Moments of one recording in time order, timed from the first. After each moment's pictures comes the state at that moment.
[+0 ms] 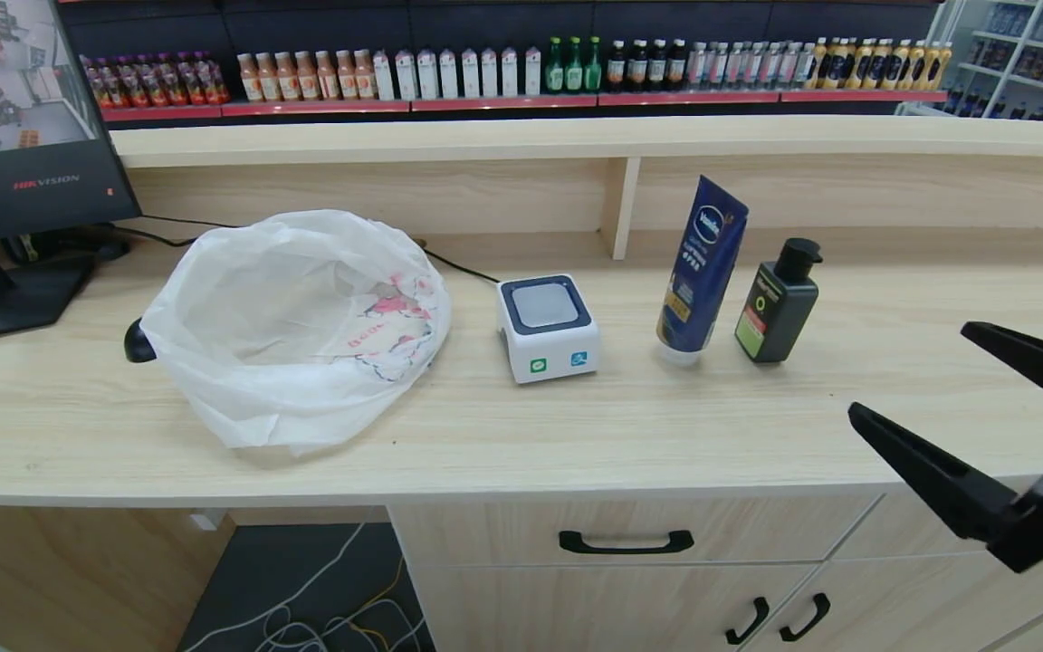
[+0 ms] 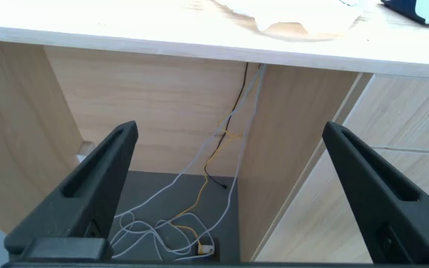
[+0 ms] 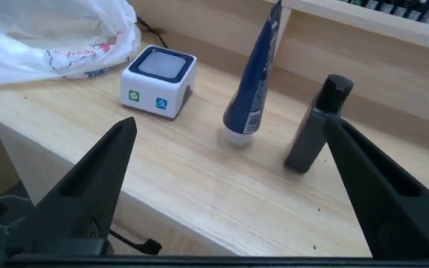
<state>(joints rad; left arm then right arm) 0.00 0.00 0.00 0.00 0.01 -0.01 0.58 1.10 -0.29 -0.97 -0.12 -0.28</state>
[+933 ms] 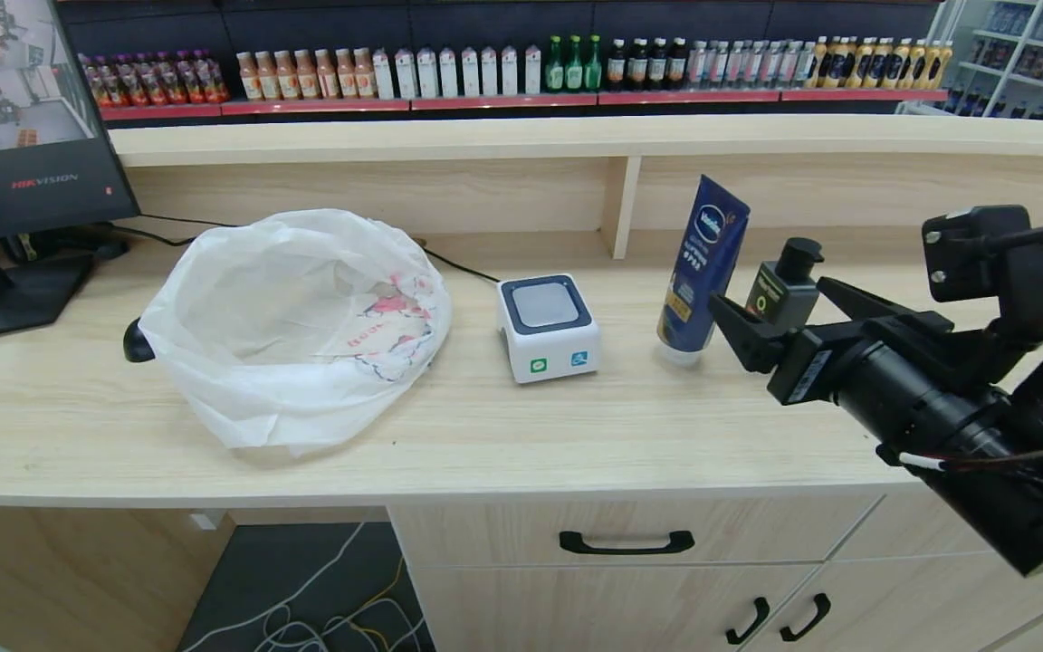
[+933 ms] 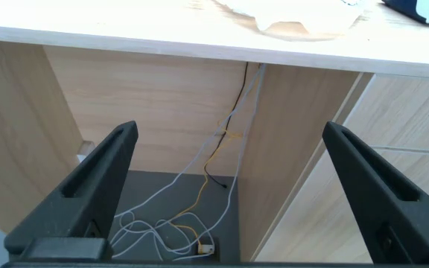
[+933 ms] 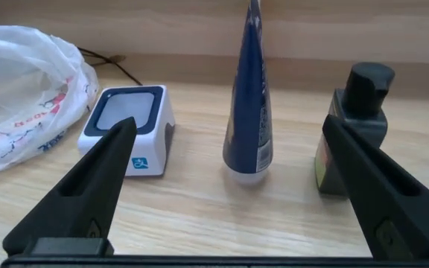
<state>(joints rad) 0.00 0.00 0.00 0.00 0.01 -0.01 0.61 1.54 -0.55 -1.16 -0.37 -0.05</state>
